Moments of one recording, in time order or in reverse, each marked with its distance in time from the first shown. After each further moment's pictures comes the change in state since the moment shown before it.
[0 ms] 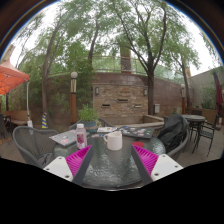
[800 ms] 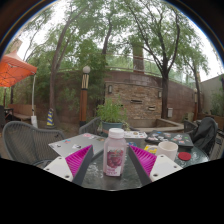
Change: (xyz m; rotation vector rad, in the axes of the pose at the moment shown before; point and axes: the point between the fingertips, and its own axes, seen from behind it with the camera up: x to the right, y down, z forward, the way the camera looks) arm -0.193 0.023 0.255 0.012 -0.096 -0.067
